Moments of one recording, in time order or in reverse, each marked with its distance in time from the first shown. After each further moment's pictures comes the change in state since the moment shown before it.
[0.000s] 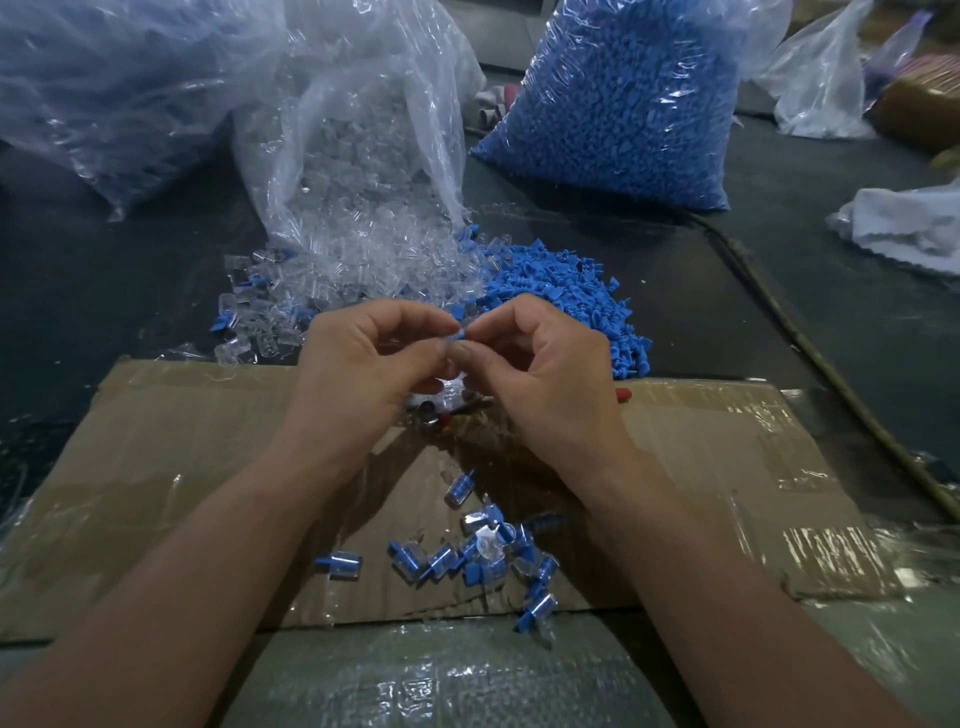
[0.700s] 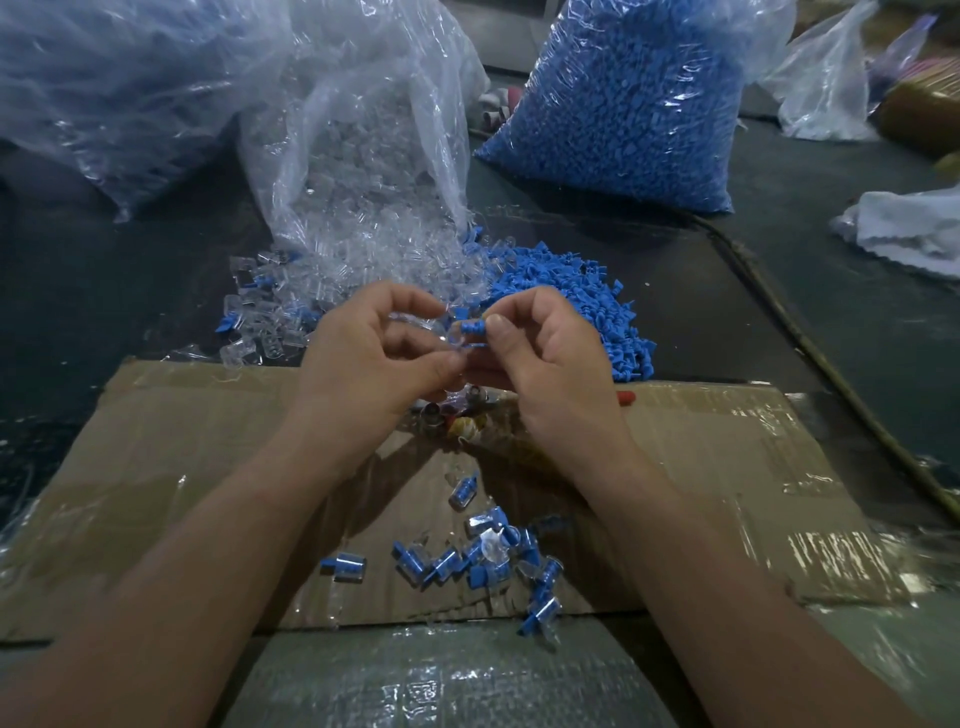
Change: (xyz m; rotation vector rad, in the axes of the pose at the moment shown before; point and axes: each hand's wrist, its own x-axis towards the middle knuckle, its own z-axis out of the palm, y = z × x) left_hand 0.001 0.003 -0.004 0.028 -0.059 -0.035; right_hand 0.004 -0.002 0.004 0.267 0.014 0.244
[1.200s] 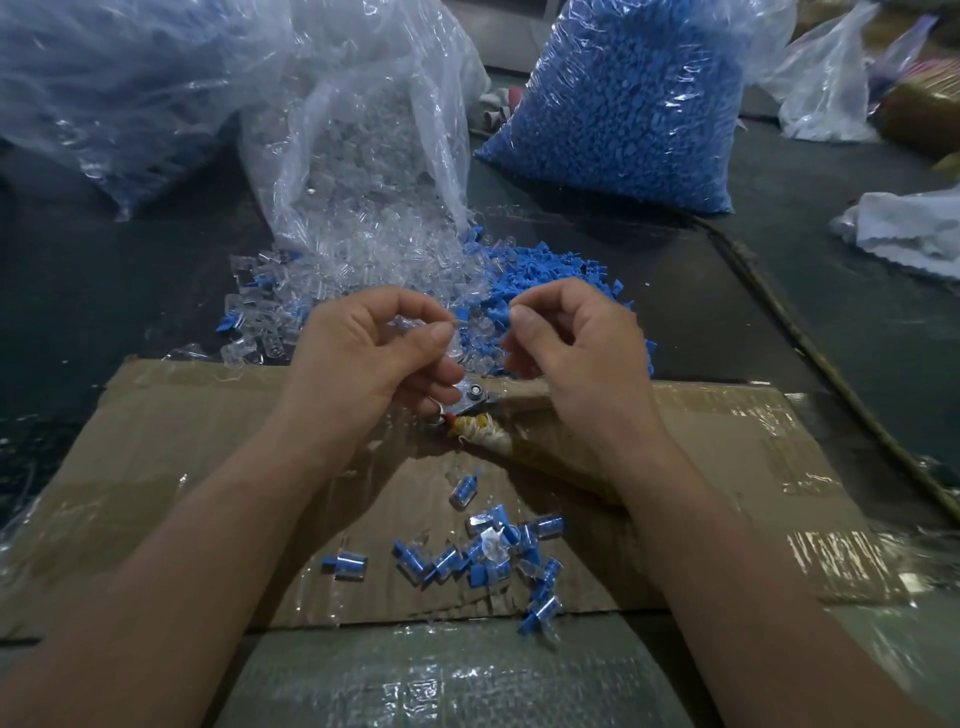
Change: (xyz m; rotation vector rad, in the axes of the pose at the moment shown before) left_hand 0.002 -0.001 -0.005 -0.131 -0.038 -0.048; right_hand 0.006 -0.001 -0.020 -0.143 0.066 -0.050
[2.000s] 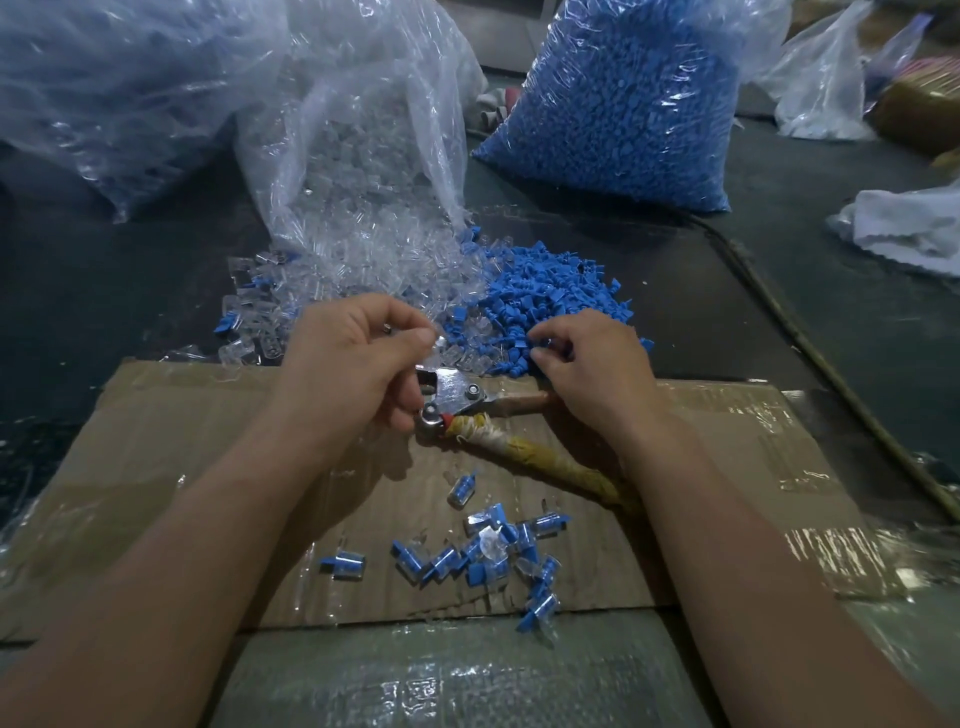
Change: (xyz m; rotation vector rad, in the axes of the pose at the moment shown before) left_hand 0.003 -0.008 -0.006 0.138 0.091 -0.018; right_hand 0.029 0.045 -0.018 -0.824 -0.094 0.017
